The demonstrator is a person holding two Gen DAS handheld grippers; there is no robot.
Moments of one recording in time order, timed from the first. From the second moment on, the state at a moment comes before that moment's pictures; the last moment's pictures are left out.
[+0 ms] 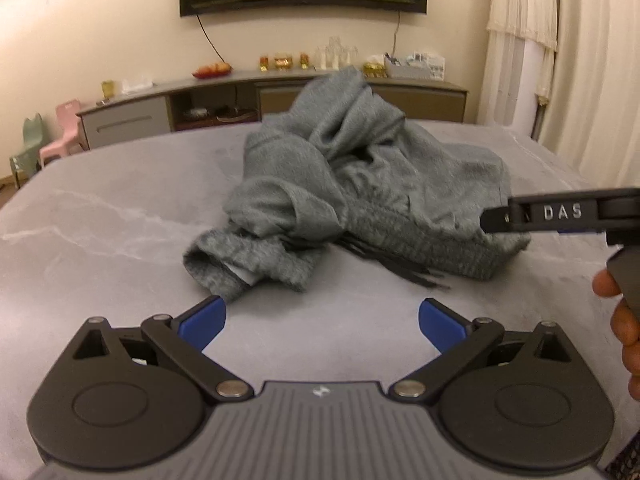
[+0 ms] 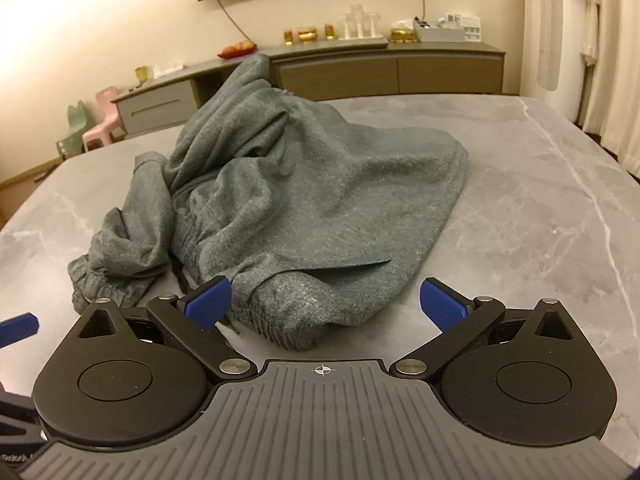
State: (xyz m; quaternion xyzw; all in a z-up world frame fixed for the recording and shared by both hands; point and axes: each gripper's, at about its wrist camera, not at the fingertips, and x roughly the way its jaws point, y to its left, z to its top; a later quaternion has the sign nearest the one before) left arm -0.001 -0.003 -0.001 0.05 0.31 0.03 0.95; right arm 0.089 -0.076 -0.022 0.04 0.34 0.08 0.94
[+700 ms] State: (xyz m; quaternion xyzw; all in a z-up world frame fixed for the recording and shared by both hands) left arm 0.011 0.024 -0.015 -0.05 0.40 0.00 0.92; right arm 0.080 -0.059 -0.031 0.00 0.33 0.08 0.94
